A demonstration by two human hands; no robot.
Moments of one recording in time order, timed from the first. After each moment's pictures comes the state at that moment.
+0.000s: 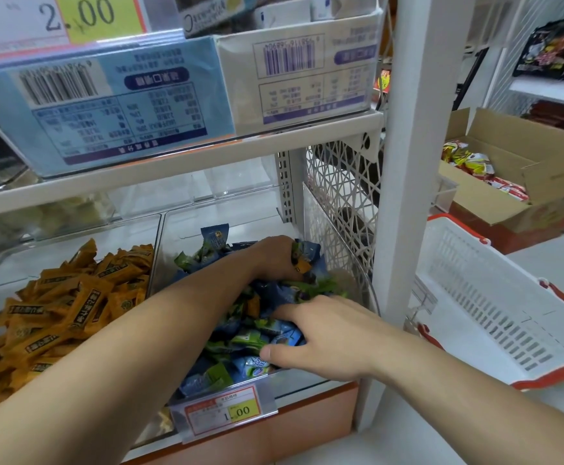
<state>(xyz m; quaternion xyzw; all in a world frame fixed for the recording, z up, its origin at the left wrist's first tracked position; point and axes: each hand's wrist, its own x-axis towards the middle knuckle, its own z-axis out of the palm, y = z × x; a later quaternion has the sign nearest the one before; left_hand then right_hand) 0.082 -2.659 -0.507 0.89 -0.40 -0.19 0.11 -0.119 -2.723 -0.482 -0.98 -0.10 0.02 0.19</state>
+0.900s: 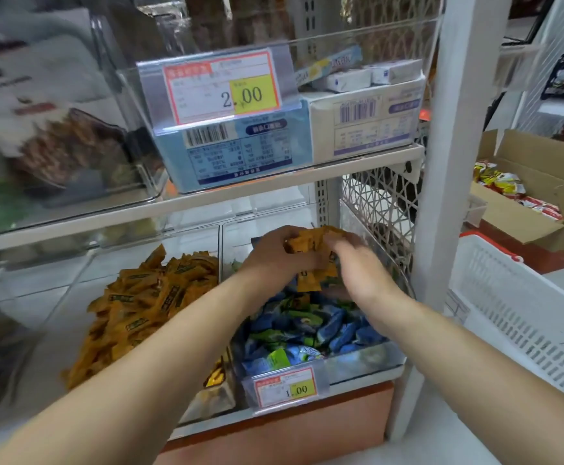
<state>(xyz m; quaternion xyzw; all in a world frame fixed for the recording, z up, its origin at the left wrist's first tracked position) -0.002 -2.566 -0.429 0.80 -0.25 -0.14 0.53 -0.088 -2.692 -0.438 -0.67 0.17 -0.10 0.72</state>
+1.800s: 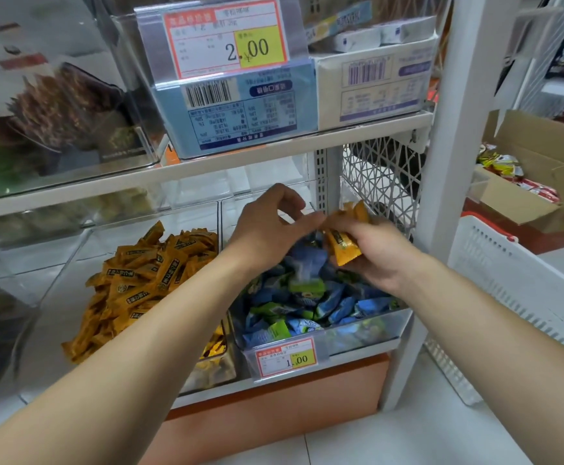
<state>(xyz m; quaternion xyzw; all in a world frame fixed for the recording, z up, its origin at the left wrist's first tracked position) -0.016 -2.553 -0.410 0.84 -0.31 0.00 0.45 -0.088 -2.713 -0.440 -0.57 0.17 -0.06 0.80</state>
